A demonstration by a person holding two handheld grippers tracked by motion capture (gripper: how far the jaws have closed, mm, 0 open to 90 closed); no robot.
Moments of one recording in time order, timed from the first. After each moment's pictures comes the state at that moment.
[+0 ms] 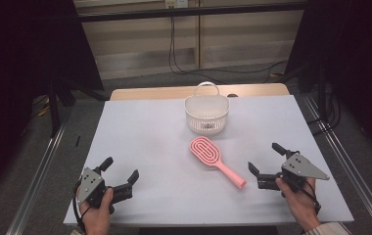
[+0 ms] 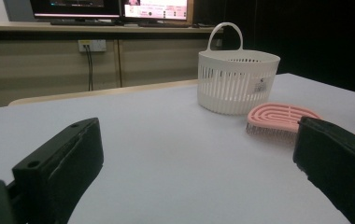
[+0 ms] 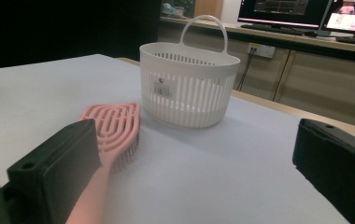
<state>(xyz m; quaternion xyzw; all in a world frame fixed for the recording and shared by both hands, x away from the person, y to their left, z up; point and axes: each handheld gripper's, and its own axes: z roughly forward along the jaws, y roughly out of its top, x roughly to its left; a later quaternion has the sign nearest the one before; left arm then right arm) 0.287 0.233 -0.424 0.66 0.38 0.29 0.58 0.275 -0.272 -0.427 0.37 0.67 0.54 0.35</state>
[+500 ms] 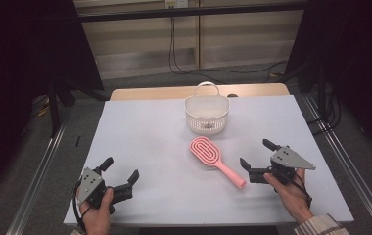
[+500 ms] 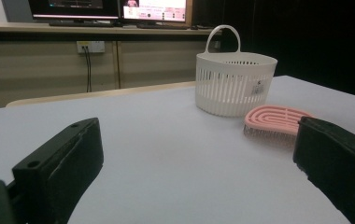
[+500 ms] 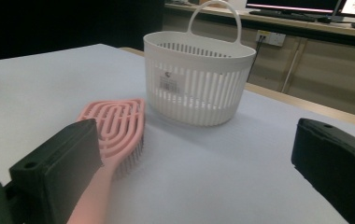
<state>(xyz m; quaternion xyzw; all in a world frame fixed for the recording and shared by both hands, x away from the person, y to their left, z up) 0.285 0.232 -0.423 0.66 0.37 0.29 0.59 0.296 -0.255 -0.428 0.37 0.69 0.53 0.33</state>
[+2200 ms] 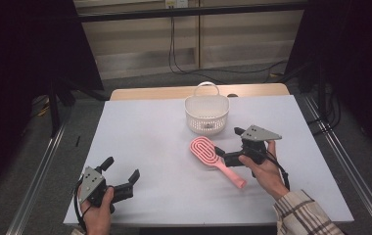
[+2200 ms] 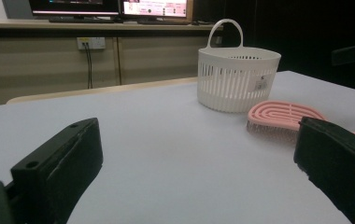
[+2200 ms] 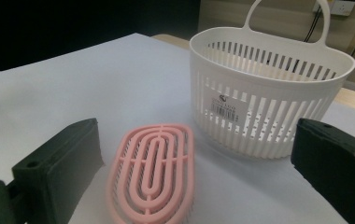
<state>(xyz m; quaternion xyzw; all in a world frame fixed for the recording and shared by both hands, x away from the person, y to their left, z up) 0.289 0.231 -0.425 0.66 0.38 0.29 0.58 0.354 -0.200 -0.406 0.37 0.73 0.52 0.24</state>
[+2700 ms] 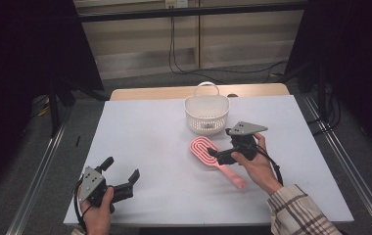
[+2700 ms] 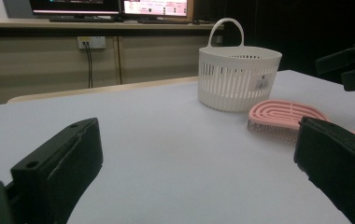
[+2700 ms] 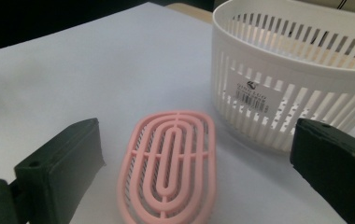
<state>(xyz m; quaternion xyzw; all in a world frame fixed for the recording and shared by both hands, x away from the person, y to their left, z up) 0.289 0.232 -0.425 0.66 0.38 0.29 0.58 0.371 -0.181 -0.405 0.36 0.77 0.48 0.19</state>
